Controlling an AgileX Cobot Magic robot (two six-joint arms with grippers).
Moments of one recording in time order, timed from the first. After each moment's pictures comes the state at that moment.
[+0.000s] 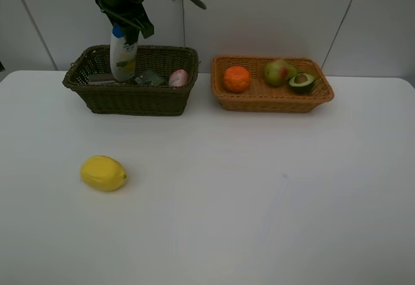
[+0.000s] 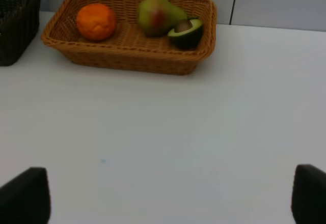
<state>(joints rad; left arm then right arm) -0.42 2.17 -2.06 0.24 1.23 0.29 0.03 0.00 -0.52 0.07 1.04 -0.15</state>
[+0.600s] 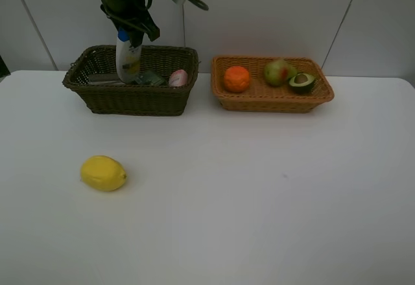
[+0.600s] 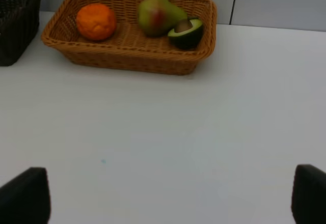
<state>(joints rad) -0.42 2.20 -2.06 0.23 1.18 0.22 0.03 0.00 -0.52 0.07 1.04 -0.15</state>
